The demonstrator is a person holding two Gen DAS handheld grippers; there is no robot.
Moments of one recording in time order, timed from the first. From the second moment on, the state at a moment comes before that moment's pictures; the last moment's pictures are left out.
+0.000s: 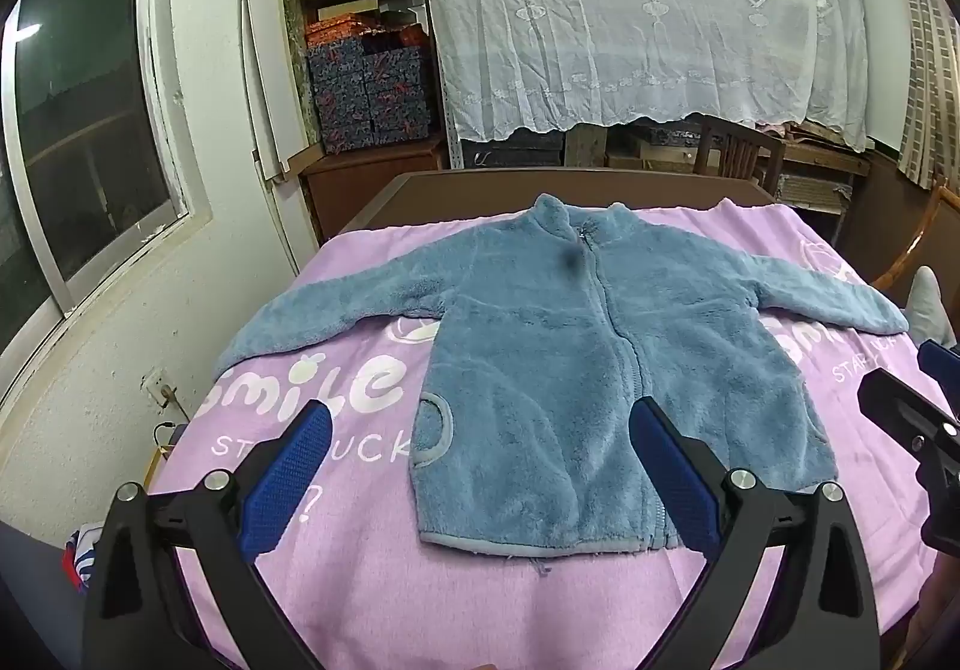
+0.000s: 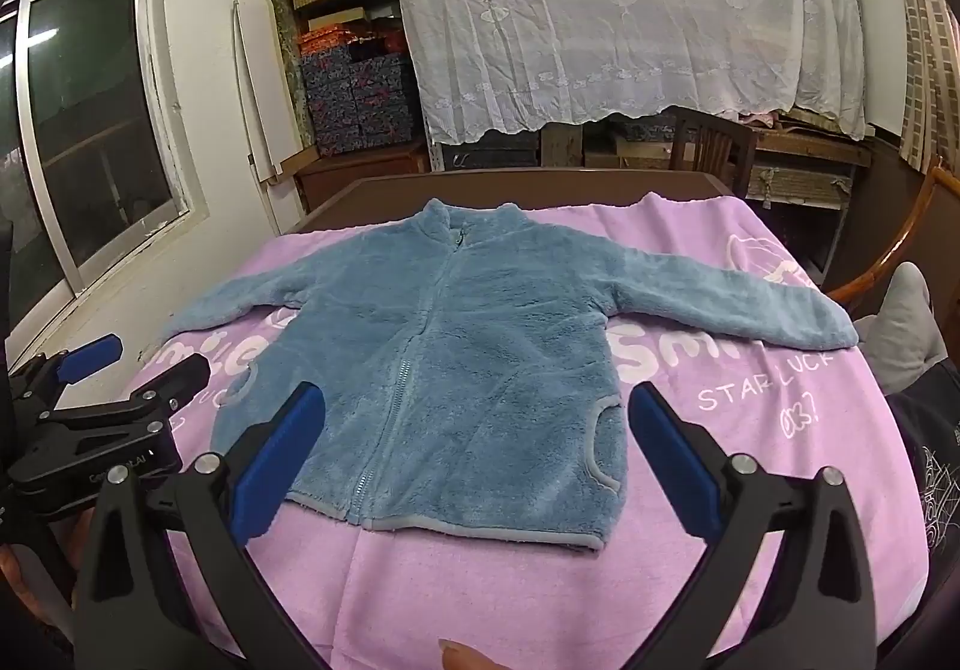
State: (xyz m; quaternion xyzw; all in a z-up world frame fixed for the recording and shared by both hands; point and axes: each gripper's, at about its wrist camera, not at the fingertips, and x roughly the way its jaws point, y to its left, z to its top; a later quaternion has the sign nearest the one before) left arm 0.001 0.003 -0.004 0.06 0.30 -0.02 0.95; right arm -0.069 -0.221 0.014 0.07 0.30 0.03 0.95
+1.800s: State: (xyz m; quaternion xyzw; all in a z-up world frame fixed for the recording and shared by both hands) left arm 0.003 0.008 -0.005 0.05 0.31 -0.02 0.95; right arm -0.073 -0.221 0.020 0.07 0.29 0.03 0.95
